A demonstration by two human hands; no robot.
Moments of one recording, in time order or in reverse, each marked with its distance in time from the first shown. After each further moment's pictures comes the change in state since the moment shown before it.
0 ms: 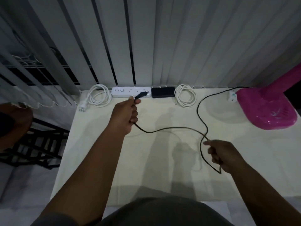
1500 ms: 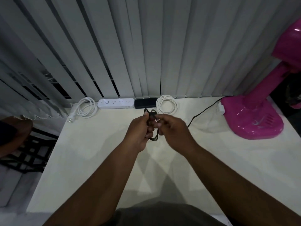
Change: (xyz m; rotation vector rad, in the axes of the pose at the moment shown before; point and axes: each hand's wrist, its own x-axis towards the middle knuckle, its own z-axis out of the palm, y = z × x) left_hand -0.053 -0.066 0.164 0.052 0.023 0.003; right_hand -0.017 -0.090 0.011 -0.173 -0.334 -0.802
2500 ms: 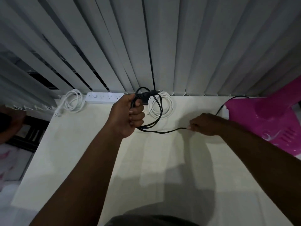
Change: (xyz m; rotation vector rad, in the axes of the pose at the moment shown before) left_hand 0.083 0.037 0.054 -0.200 -0.250 -0.079; right_hand 0.145 0.166 -0.187 -1.026 -0.731 0.023
